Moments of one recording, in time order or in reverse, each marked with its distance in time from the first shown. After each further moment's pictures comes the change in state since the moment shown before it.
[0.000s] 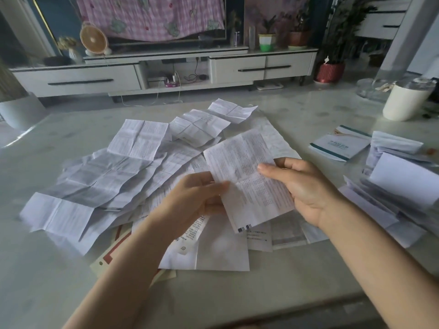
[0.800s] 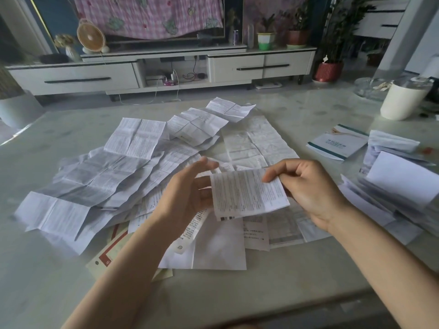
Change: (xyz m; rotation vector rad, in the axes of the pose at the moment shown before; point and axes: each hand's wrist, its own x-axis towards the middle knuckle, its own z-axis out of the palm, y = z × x) left_hand -0.005 0.007 0.008 -0.133 0.148 0.026; right_hand -0.008 0.003 -0.011 -0.211 -0.044 -0.192
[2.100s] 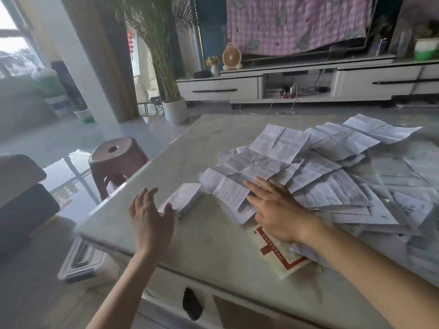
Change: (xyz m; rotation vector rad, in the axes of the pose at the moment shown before) left_hand -0.169 0.006 -0.225 1.100 1.351 0.199; right_hand -0.004 -0.024 0.224 -1.163 -0.717 -0.699
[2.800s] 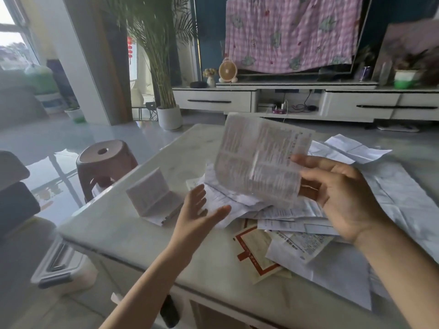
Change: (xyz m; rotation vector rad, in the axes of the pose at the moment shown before) left_hand -0.053 0.092 0.003 -0.767 -0.554 -0.105; right_hand -0.070 0.031 -0.078 1.571 0.625 0.287
